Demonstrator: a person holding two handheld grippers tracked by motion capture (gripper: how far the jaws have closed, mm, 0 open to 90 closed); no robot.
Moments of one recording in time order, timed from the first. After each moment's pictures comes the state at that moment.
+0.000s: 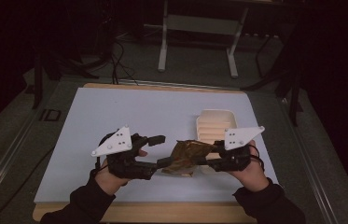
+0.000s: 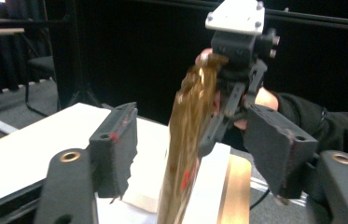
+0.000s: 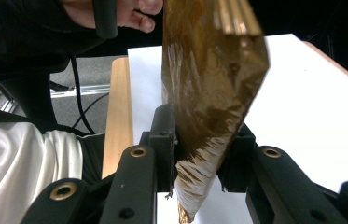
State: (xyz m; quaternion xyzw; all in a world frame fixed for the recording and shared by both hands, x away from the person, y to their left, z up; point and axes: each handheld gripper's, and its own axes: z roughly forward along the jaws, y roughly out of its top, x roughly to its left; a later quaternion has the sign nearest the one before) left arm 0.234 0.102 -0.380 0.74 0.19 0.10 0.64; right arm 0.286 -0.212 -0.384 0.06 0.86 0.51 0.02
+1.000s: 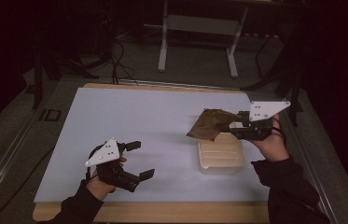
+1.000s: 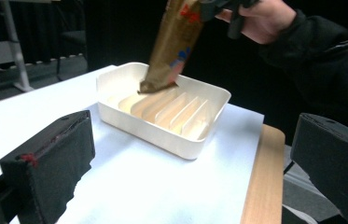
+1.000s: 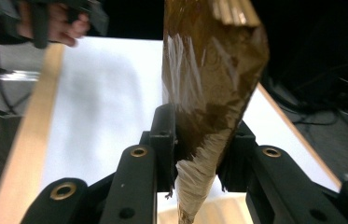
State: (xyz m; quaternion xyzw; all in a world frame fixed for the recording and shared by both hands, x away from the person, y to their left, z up) left arm 0.237 0.140 -0.449 0.74 0.24 0.10 0.62; right arm 0.358 -0.275 -0.362 0.05 0.85 0.50 0.13
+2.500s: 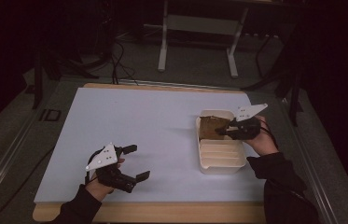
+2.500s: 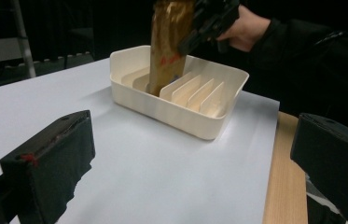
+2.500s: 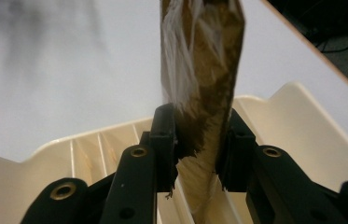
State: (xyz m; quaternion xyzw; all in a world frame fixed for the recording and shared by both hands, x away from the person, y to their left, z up) left arm 0.244 0.149 -0.484 0.74 0.25 0.11 0.62; right arm 0.414 -0.290 -0.449 0.11 0.89 0.42 0.09
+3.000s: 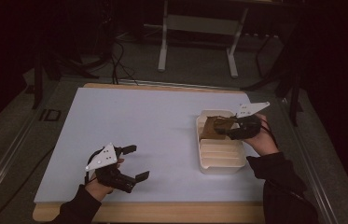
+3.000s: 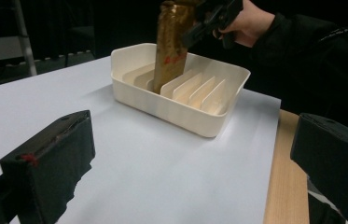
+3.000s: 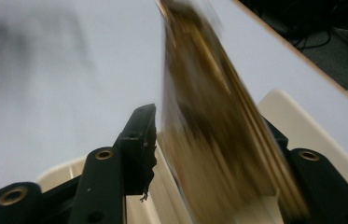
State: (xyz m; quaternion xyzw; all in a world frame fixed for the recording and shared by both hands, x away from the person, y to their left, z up) left arm 0.244 0.151 -0.485 0.74 0.25 0.11 0.61; right arm 0.407 -0.285 -0.434 0.16 0.88 0.44 0.10
